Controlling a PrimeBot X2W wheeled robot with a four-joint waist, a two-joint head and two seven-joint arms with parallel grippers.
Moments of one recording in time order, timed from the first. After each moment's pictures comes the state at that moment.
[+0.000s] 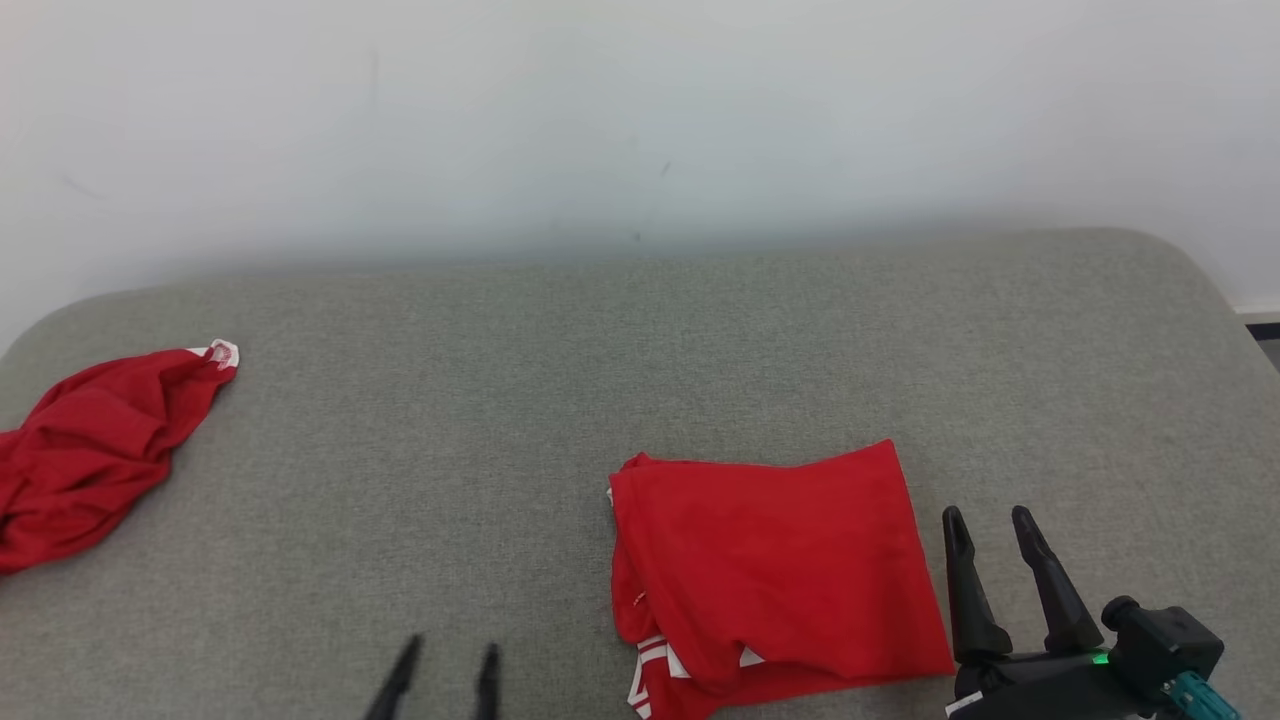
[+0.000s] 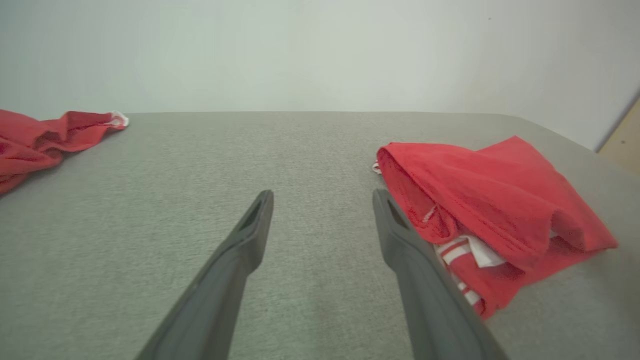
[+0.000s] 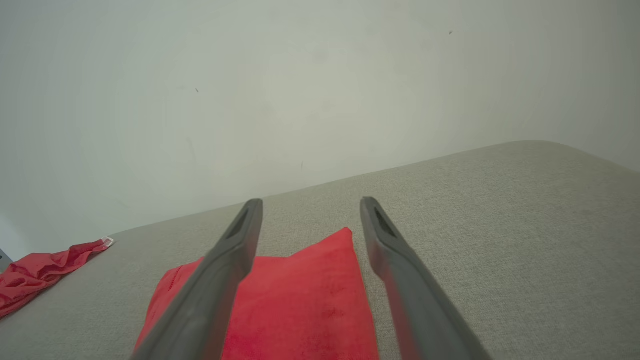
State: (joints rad) left arm 0.07 0.08 -0.13 0.20 -0.17 -0.13 -0.26; right arm 0.00 -0.15 0.02 0.16 0.36 0.13 -0.26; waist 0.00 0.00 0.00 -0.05
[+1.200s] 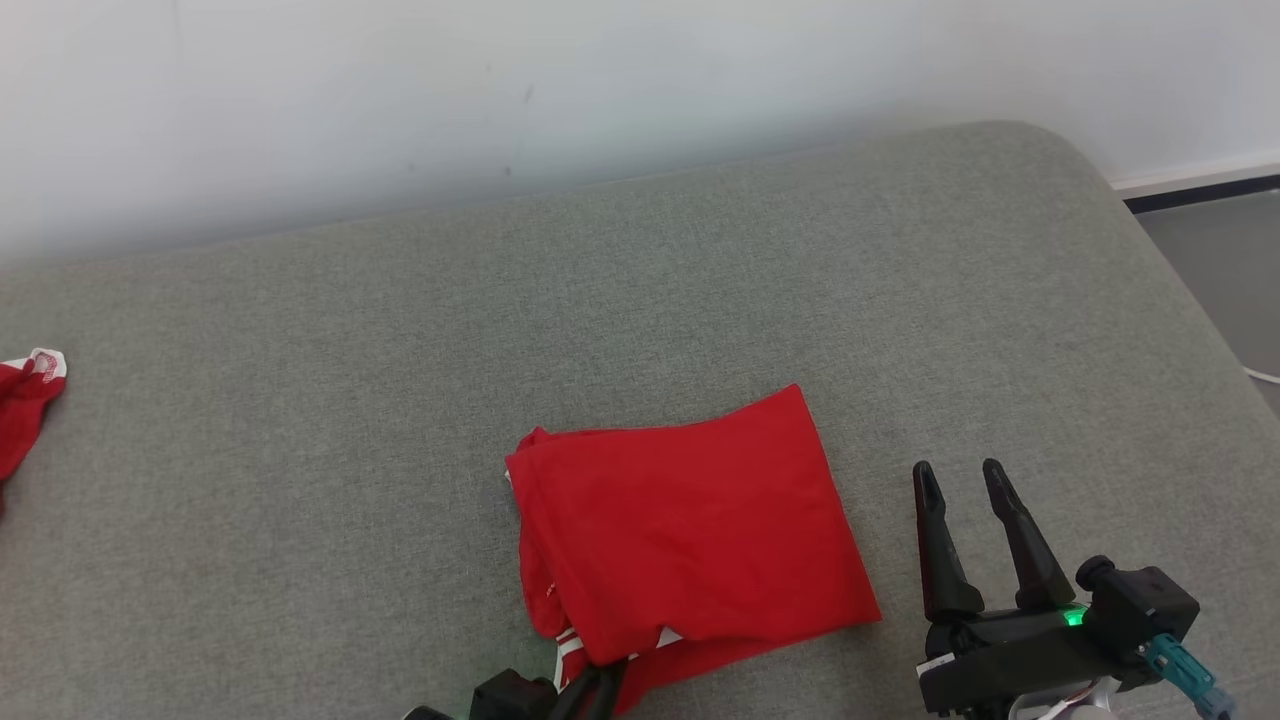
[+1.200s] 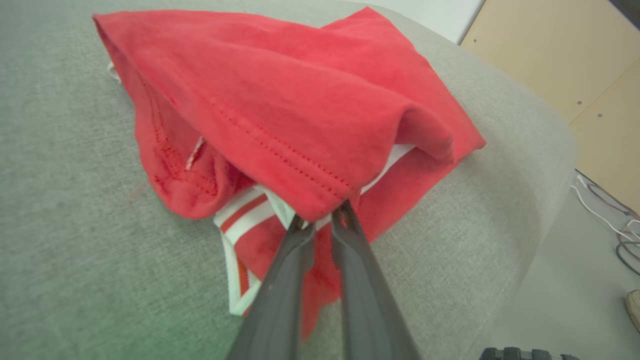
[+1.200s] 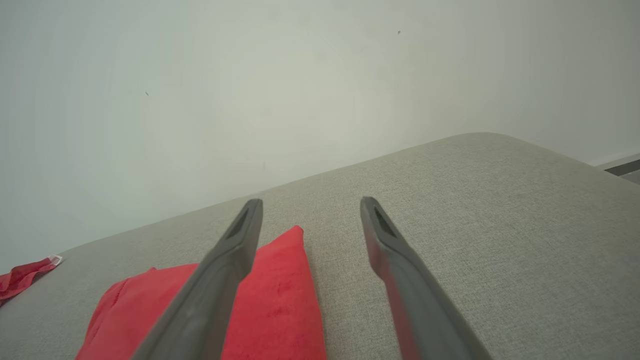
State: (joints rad) left arm -0.21 0.08 -0.58 0.57 -0.36 -0.13 -0.26; right arm -0.07 -0.12 0.05 0.15 0.34 0.13 -0.26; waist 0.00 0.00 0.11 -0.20
